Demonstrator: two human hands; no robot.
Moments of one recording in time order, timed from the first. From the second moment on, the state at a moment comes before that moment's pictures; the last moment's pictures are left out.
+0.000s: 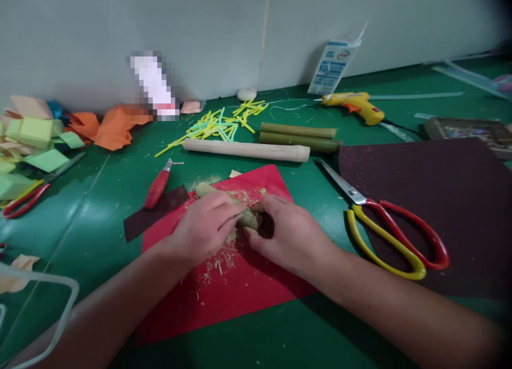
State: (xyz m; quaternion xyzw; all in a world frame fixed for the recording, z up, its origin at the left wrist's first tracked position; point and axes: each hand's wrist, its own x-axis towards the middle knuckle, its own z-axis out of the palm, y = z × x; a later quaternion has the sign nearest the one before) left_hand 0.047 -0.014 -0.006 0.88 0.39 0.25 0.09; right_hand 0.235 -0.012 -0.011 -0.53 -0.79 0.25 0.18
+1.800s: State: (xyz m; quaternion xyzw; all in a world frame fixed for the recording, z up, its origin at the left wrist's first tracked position) left_hand 0.026 -0.006 -0.007 0.86 0.44 0.26 0.07; right_hand 0.235 -0.013 -0.006 -0.54 -0.80 0.21 0.17
